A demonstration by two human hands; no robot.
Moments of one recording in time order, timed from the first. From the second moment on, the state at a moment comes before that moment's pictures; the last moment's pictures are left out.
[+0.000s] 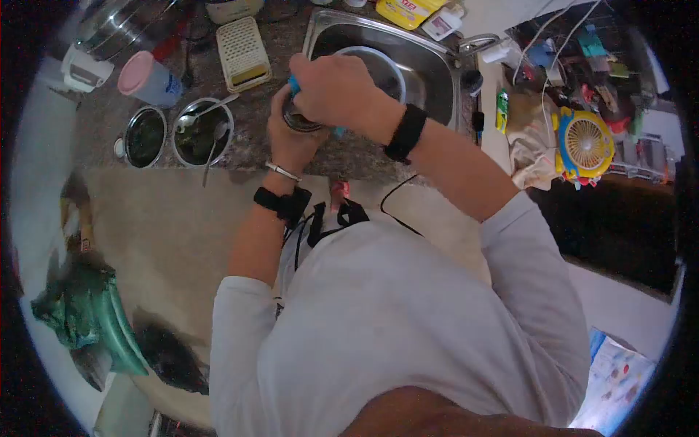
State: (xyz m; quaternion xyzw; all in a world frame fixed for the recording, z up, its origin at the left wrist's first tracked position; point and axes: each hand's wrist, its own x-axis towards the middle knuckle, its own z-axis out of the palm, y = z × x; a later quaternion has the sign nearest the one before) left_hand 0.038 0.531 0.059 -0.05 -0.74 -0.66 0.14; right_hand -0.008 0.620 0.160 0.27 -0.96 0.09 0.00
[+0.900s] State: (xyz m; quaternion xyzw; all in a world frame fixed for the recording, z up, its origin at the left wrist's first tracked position) left_hand 0.035 0.497 0.097 -0.09 -0.89 -0.42 0.14; right_hand -0.018 0.619 0.153 0.37 -0.93 0.07 0.02
